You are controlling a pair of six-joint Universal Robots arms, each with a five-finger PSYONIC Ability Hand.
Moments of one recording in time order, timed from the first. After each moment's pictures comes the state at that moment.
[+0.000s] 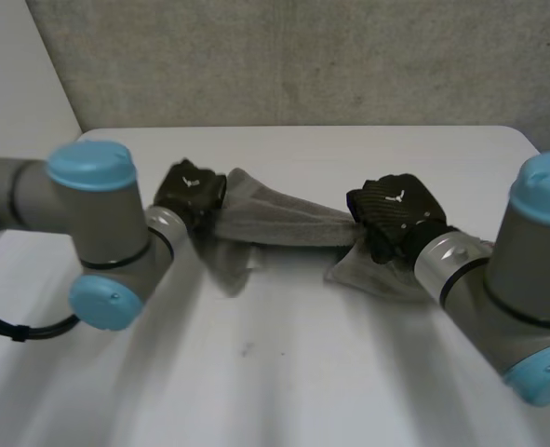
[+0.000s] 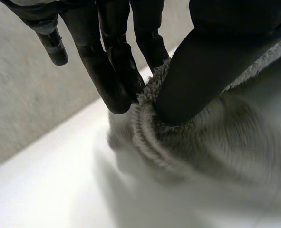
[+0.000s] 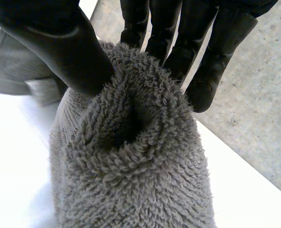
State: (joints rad) left arm 4.23 -2.22 -1.21 3.22 -1.56 3.41; right arm 2.05 -1.26 1.57 -0.09 1.43 2.80; left_hand 1.15 1.22 1.21 0.18 1.00; right_hand 1.30 1.29 1.30 1.34 1.13
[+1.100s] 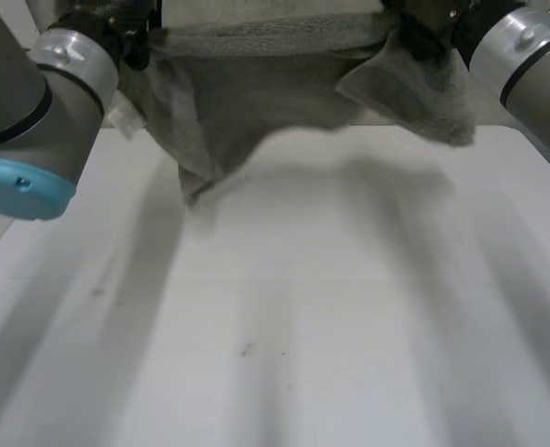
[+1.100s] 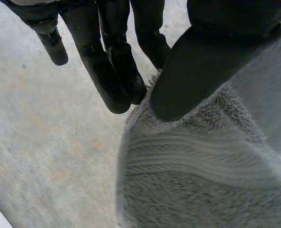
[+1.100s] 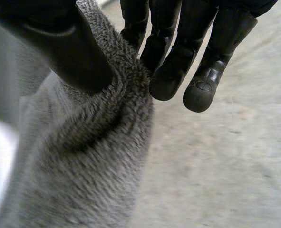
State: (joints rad) left arm 4.27 -1.96 -0.94 3.15 -1.62 3.51; right arm 1.89 -1.07 0.74 0.10 1.13 2.55; left_hand 1.18 1.22 1.22 0.18 1.02; right_hand 1.30 1.29 1.34 1.34 1.13
